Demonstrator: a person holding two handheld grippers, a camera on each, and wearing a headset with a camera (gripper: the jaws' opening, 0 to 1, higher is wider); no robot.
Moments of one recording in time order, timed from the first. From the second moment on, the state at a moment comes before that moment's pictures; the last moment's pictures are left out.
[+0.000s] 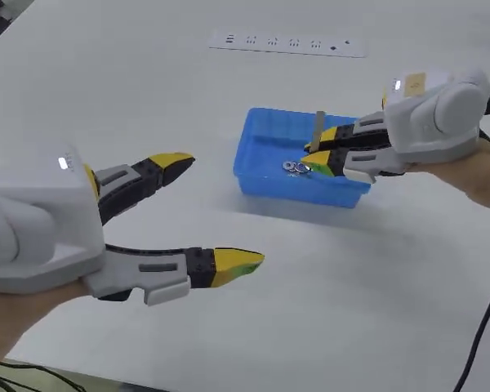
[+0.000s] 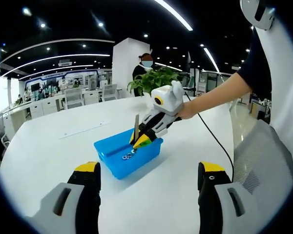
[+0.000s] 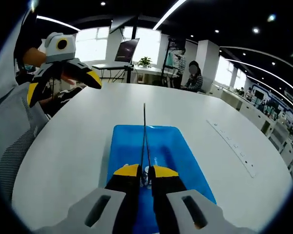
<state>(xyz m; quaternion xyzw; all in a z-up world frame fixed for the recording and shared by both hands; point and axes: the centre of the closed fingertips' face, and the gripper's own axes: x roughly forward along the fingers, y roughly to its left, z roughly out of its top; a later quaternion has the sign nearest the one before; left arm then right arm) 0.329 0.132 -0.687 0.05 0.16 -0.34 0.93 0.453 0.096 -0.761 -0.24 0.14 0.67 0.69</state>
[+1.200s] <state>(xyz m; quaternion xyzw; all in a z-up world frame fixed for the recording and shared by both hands) 0.360 0.141 -0.669 0.06 0.15 -0.35 0.92 0.462 0.091 -0.732 -0.21 0.12 0.65 0.72</state>
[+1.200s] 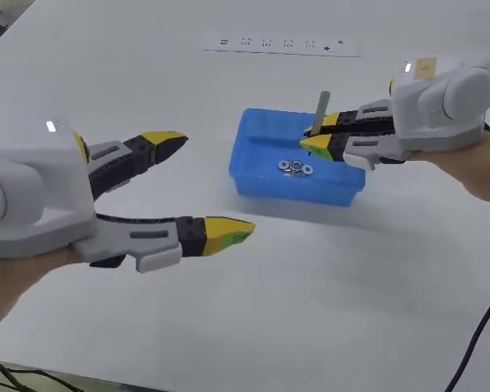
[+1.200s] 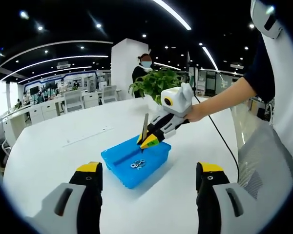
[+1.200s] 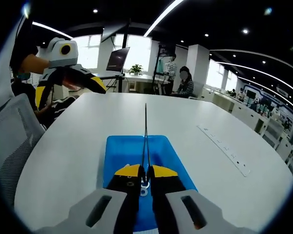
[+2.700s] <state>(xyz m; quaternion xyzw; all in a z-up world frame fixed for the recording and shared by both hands) 0.426 0.055 -0.676 0.18 0.16 -0.53 0.81 0.434 0.091 -0.734 -0.26 0.10 0.69 0.67</state>
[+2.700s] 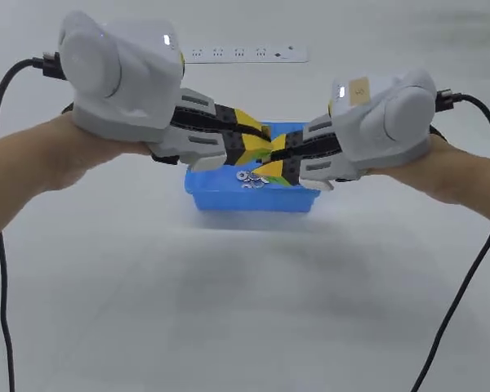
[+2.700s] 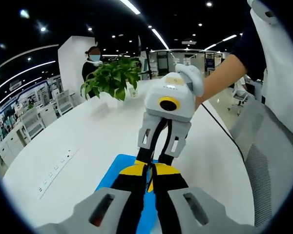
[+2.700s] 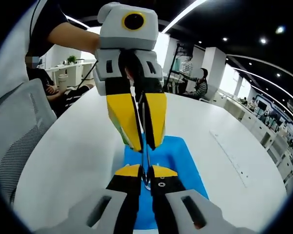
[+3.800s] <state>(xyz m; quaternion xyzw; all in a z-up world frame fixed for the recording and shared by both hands) 0.390 0.072 -0.641 0.20 0.11 -0.53 0.82 0.410 0.084 -0.700 -0.24 0.08 0.70 0.67</state>
